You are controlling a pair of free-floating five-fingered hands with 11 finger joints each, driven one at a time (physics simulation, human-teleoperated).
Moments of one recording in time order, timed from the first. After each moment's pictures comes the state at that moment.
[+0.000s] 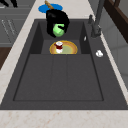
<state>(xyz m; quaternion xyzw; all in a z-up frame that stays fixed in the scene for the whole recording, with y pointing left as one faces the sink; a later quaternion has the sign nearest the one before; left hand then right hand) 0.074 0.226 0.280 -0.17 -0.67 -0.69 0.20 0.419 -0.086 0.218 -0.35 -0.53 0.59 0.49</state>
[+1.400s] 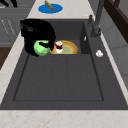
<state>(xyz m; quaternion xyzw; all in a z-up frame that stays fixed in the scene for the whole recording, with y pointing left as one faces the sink) 0.074 0.226 0.280 -0.17 -0.67 -0.69 0.20 0.365 -0.289 0.266 -0.35 -0.53 0.60 0.49</state>
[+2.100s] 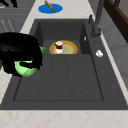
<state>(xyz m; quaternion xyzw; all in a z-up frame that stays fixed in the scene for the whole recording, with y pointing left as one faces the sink) 0.074 0.226 0.280 -0.17 -0.67 -0.69 0.20 0.334 -0.396 0.281 -0.35 -0.52 0.60 0.49</state>
